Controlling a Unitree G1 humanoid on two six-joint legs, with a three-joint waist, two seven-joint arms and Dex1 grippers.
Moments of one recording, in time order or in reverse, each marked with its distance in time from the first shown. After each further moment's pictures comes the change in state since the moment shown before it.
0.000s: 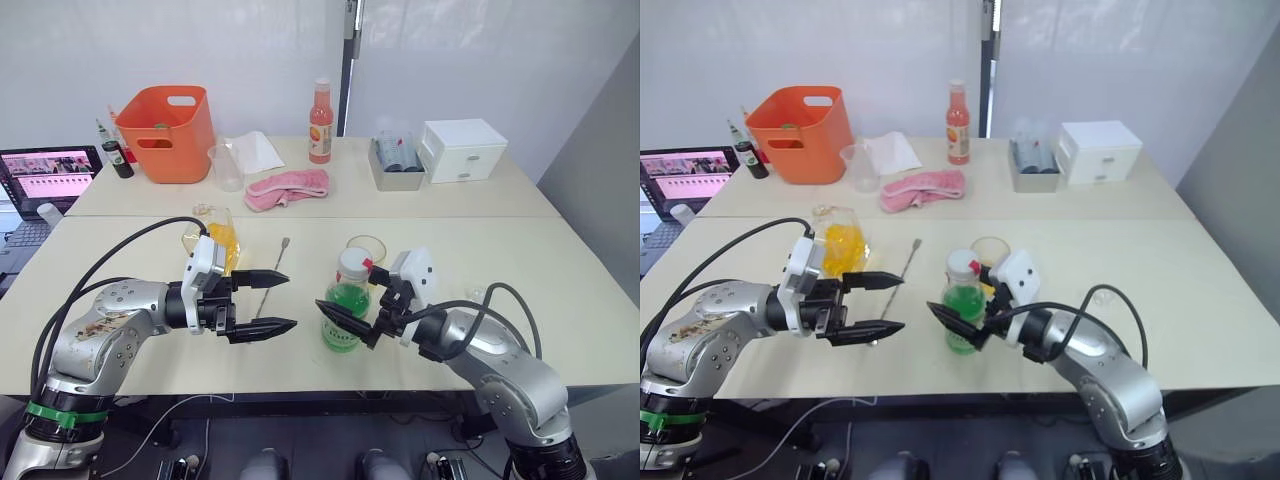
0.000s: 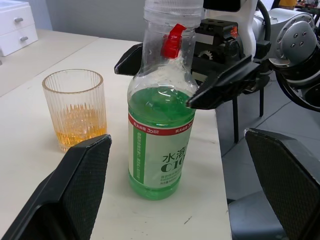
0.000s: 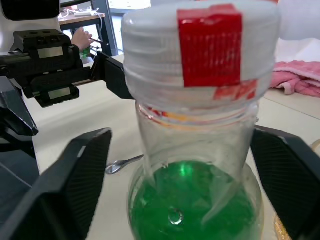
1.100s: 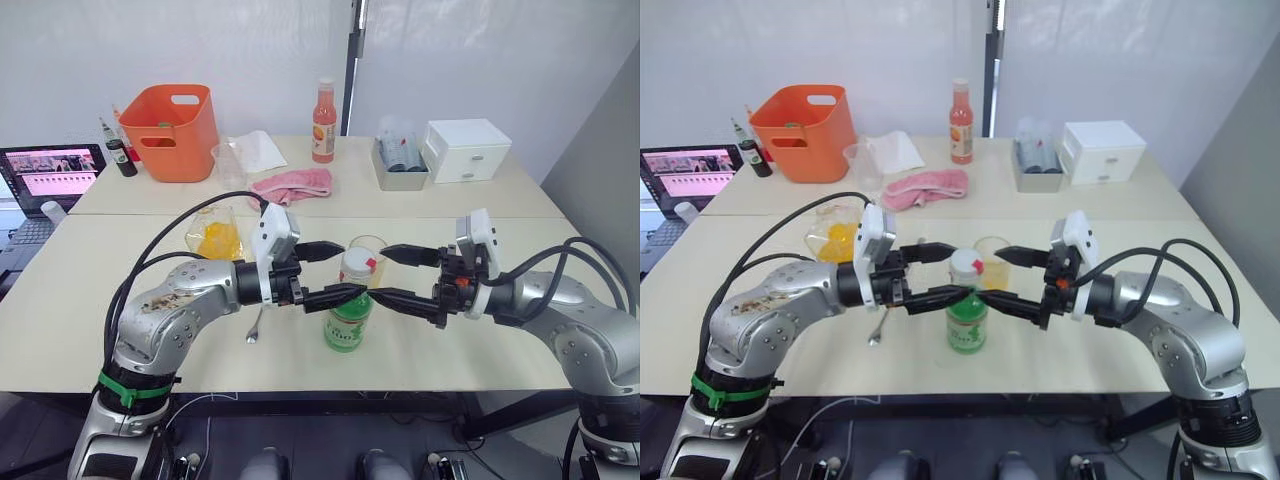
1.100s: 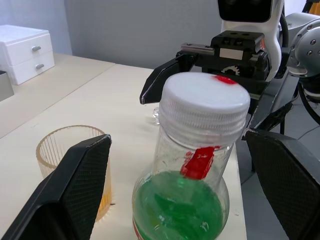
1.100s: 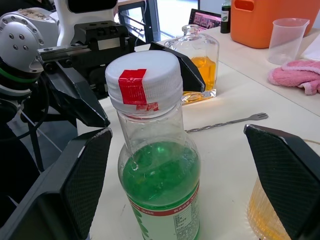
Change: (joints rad) left arm -0.229 -0.241 -0.123 -0.128 -0.007 0.257 0.381; right arm -0.125 -0.285 -0.175 0.183 0.226 0.057 0.311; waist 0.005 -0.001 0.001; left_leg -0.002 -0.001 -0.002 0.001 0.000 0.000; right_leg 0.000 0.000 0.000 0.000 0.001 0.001
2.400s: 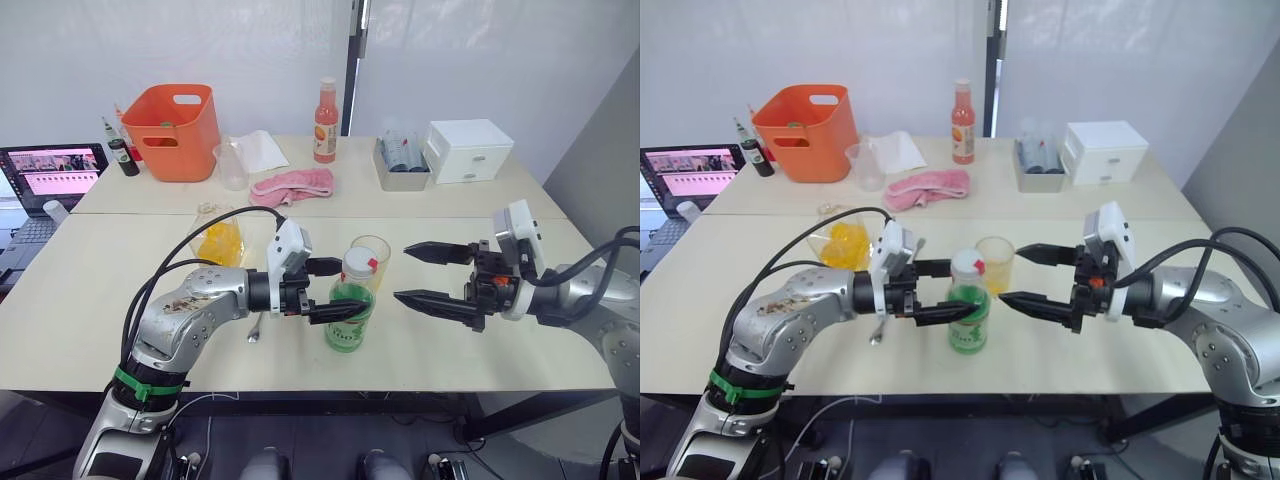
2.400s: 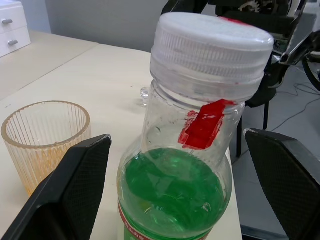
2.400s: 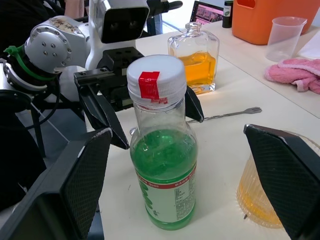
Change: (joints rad) left arm 0.005 -0.017 -0.076 0.088 0.076 -0.051 -0.089; right arm 0.034 -0.135 -0.113 -0.034 0.083 0.051 0.074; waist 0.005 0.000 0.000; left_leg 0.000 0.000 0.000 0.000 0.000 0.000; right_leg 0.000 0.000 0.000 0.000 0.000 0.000
